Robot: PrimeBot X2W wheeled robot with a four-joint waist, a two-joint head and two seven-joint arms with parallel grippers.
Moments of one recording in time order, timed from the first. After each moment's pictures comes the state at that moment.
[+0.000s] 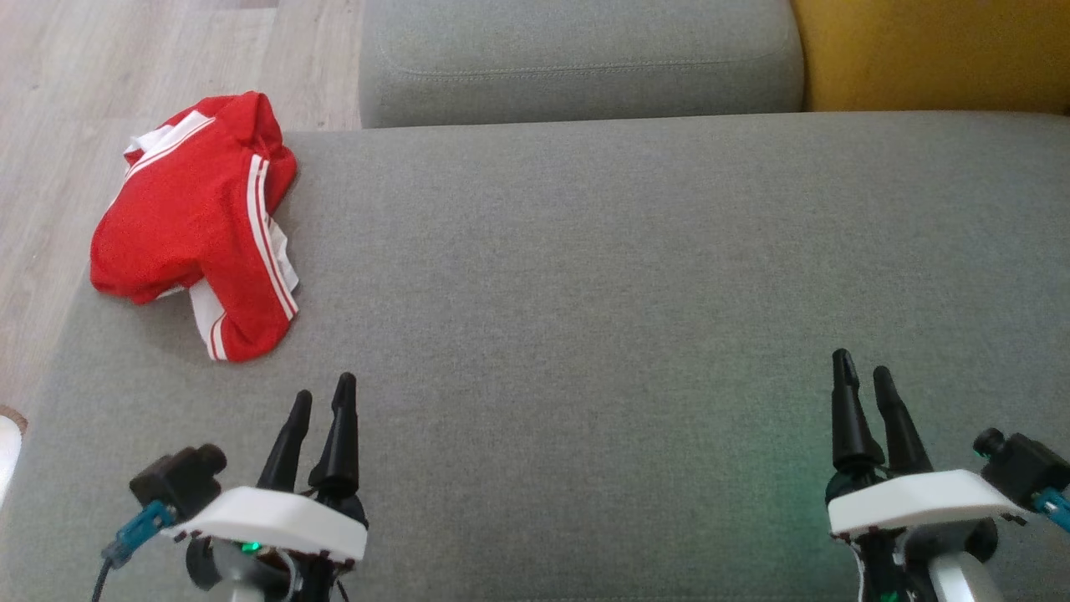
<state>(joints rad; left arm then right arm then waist) 0.04 0.03 -0.15 0.16 -0.67 -0.07 -0.11 0.02 -0.04 0.05 0.21 0.70 0.12 -0.11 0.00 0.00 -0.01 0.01</state>
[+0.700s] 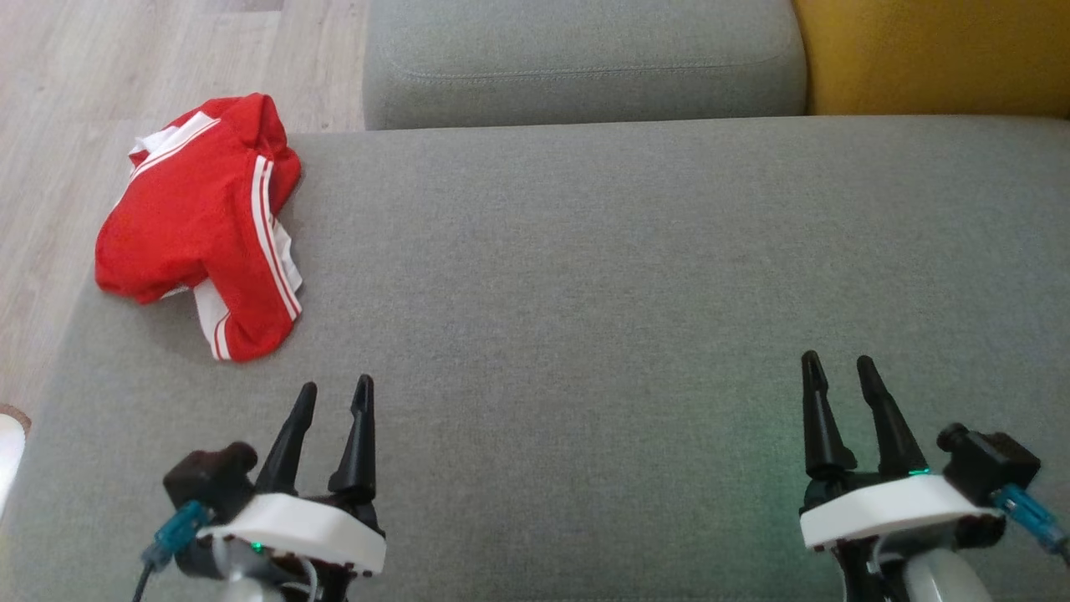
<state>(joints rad) 0.04 0.03 -0.17 0.16 -0.41 -0.07 -0.17 0.02 -0.04 0.08 0.21 0.43 0.12 -0.17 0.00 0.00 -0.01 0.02</state>
